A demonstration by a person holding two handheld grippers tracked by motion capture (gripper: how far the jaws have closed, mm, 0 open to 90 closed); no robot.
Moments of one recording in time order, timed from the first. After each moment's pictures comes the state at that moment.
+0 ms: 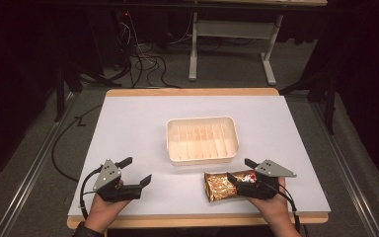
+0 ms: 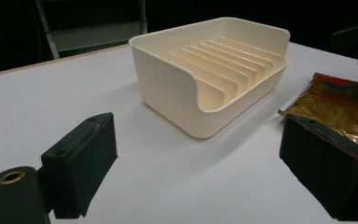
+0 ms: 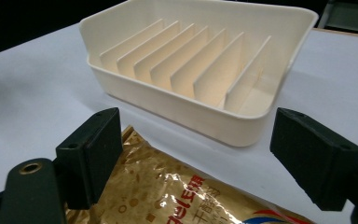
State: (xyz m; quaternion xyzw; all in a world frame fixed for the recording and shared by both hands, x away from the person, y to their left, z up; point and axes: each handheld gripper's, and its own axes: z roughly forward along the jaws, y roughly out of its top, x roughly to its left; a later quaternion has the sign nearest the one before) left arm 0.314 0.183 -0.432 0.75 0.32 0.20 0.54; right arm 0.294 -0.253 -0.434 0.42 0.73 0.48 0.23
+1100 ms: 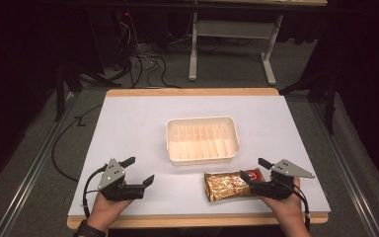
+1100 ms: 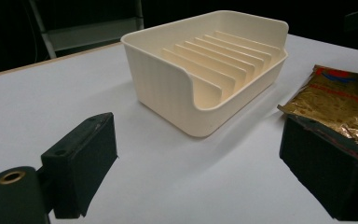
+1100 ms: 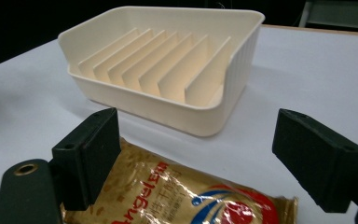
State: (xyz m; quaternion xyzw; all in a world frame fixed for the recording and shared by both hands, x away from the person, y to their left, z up) left arm 0.318 0.173 -0.433 0.76 0.31 0.20 0.53; right arm 0.287 -0.287 -0.428 0.45 0.71 0.49 0.23
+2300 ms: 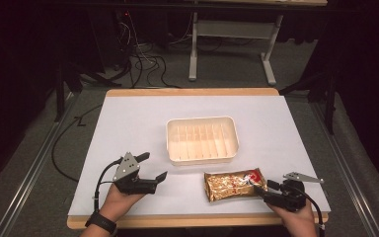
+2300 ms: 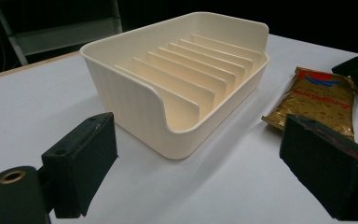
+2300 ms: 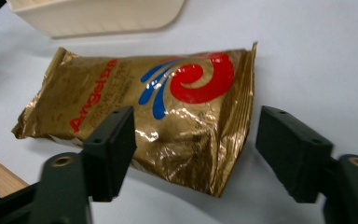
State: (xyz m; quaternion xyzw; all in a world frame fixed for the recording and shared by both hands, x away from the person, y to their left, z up) left arm 0.336 0.145 -0.434 0.77 0.28 0.18 0.54; right arm 0.272 -0.329 -0.470 0.57 0.70 0.41 0.09
